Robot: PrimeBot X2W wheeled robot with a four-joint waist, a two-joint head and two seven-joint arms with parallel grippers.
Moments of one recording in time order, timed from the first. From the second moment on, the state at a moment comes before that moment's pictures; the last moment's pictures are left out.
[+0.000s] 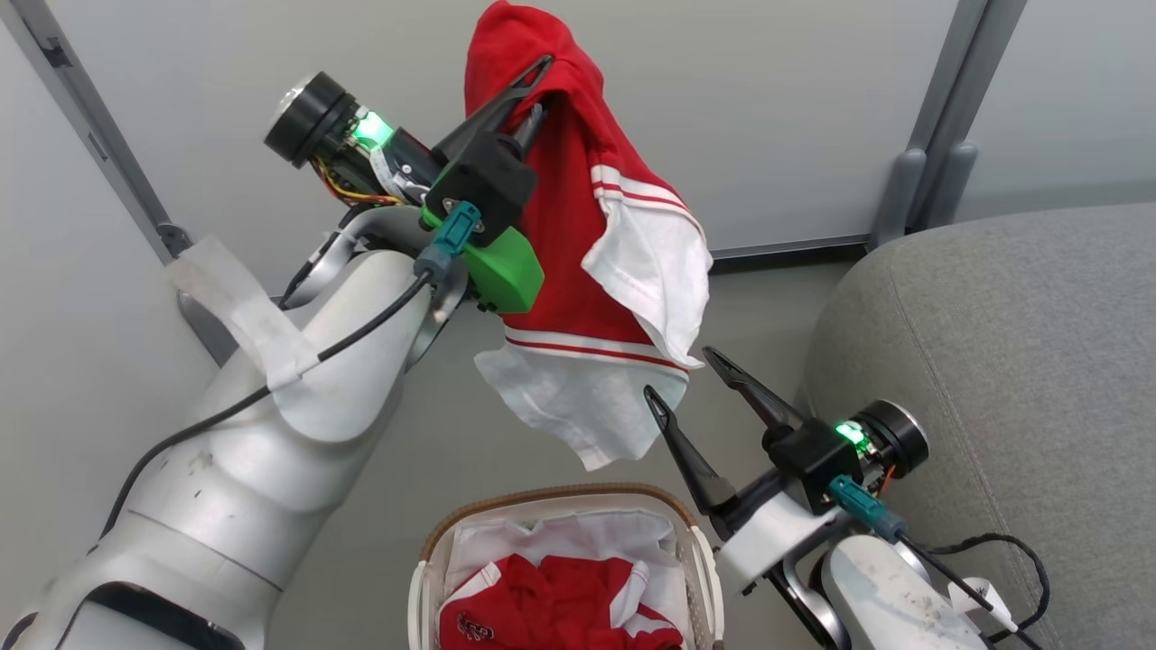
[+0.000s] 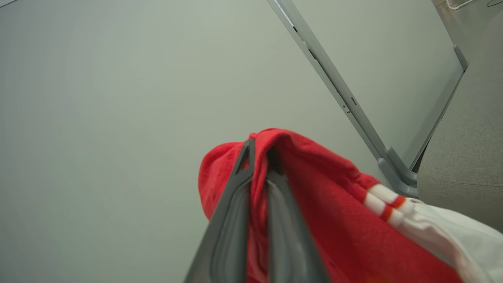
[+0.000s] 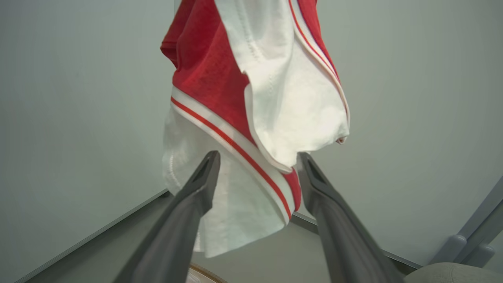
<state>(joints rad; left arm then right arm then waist) -0.96 0.16 -0.74 0.62 -0.11 -0.09 -0.26 -0.27 -0.05 0.40 0.24 0.04 0.13 -0.26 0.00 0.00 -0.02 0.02</state>
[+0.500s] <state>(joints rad) -0.96 0.09 -0.83 0.58 -0.15 -0.11 -0.25 -0.42 -0.05 0.38 0.40 -0.01 0.13 -0.26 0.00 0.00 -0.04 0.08</state>
